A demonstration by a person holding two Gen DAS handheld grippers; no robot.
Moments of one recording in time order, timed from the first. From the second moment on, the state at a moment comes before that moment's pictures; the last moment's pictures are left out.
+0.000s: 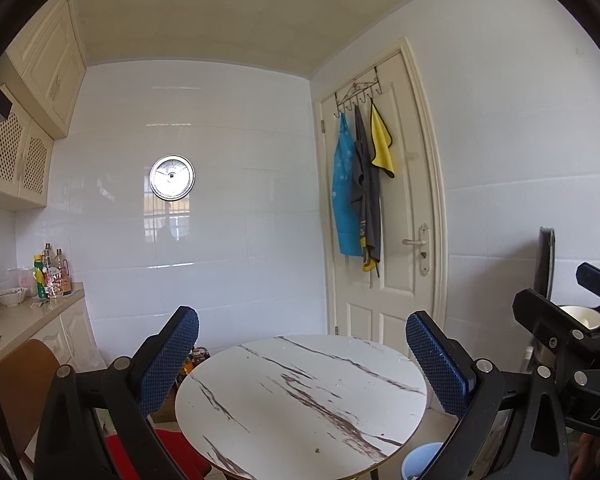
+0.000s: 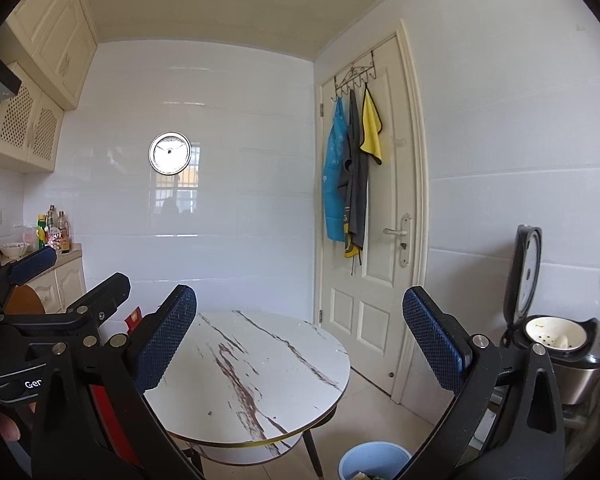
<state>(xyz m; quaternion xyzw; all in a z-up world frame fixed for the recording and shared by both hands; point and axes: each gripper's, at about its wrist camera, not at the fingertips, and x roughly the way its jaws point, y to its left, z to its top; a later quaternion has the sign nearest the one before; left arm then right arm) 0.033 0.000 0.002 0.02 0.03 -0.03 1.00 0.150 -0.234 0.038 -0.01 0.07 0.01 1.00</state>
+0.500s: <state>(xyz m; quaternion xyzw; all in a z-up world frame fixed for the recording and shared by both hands) 0.055 0.004 -0.008 0.03 0.02 -0.03 1.00 0.150 -0.235 0.038 -0.01 0.07 0.01 1.00</state>
